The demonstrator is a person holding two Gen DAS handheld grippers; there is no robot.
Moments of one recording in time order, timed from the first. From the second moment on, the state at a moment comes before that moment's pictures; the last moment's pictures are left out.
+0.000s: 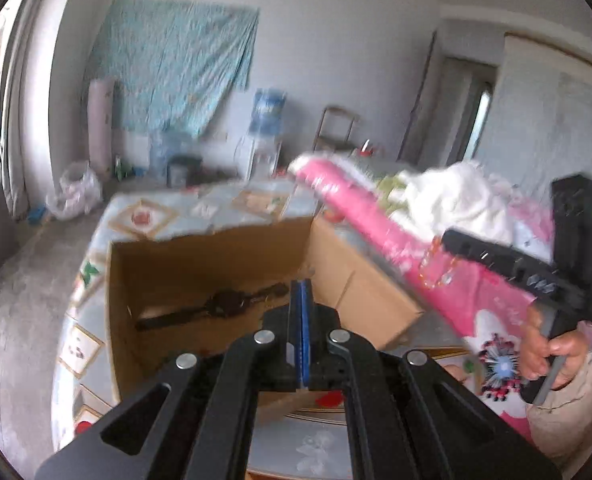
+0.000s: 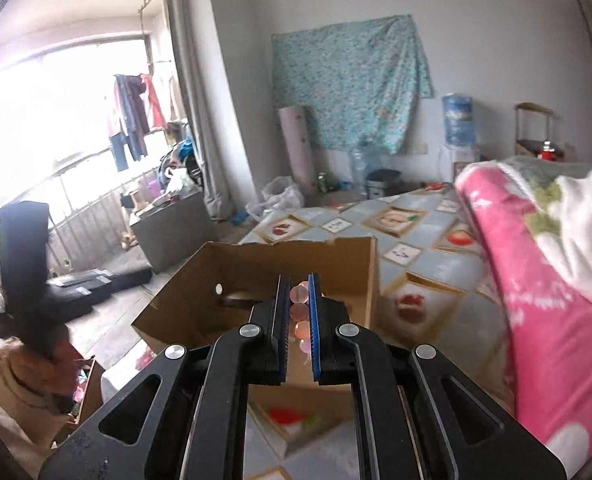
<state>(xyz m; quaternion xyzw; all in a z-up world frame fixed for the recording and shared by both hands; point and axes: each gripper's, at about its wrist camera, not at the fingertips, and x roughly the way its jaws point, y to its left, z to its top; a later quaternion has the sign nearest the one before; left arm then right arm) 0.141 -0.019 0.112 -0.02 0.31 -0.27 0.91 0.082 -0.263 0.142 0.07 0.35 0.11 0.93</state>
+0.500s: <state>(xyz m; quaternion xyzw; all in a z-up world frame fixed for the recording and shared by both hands) 0.203 -0.030 0.037 -0.09 0.45 -0.27 0.85 0.143 -0.266 0.082 0.09 0.45 0.12 0.88</state>
